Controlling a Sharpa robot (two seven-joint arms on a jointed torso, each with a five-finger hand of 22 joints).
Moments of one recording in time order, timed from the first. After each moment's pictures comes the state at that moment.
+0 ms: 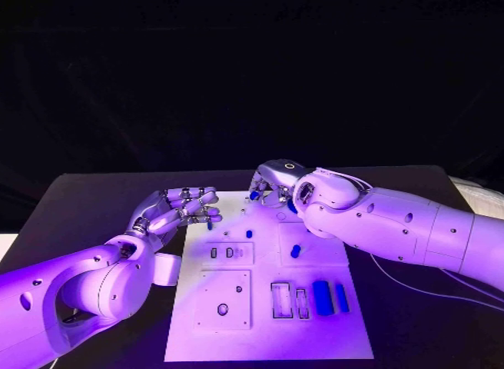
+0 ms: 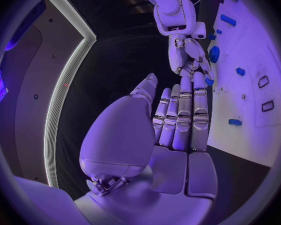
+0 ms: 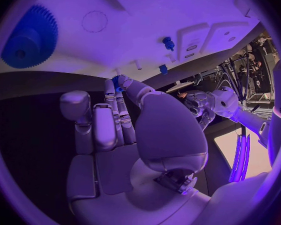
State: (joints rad) left arm 1.14 -0.94 0.01 1.77 -0.01 -0.43 0.46; left_hand 1.44 -0.07 0.10 0.11 0.13 1.02 0.21 0.09 0.07 1.12 0.15 0.07 0.07 1.20 0.08 0.17 0.25 0.16 1.14 0.18 0.26 0.12; right arm 1.29 -0.55 -0.02 1.28 -1.64 -0.31 -0.15; right_hand 1.29 -0.06 0.49 -0.08 0.14 1.16 0.12 0.07 0.08 1.27 0.06 0.06 0.07 1.47 -0.02 1.31 1.11 0.15 1.29 0.08 1.16 0.82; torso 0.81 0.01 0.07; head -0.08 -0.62
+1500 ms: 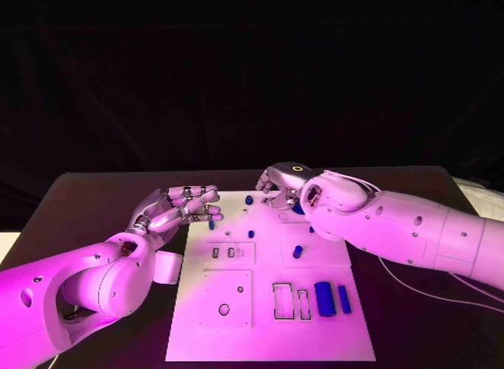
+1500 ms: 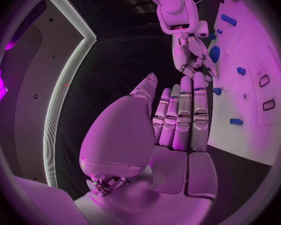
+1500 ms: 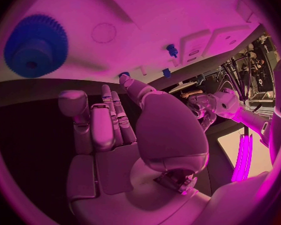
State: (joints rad) left arm 1.15 -0.95 0.01 1.77 -0.01 -0.42 0.45; left_hand 1.44 -0.07 0.10 0.11 0.13 1.02 0.21 0.09 0.07 1.12 0.15 0.07 0.07 1.20 0.09 0.17 0.25 0.16 1.14 0.18 0.26 0.12; right arm 1.28 -0.60 -0.02 1.31 -1.63 -0.31 -0.16; right_hand 1.27 -0.12 0.46 -0.06 0.14 1.00 0.17 0.08 0.07 1.10 0.11 0.09 0.07 1.47 0.01 1.32 1.09 0.15 1.26 0.12 1.17 0.80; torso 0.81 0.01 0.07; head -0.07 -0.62
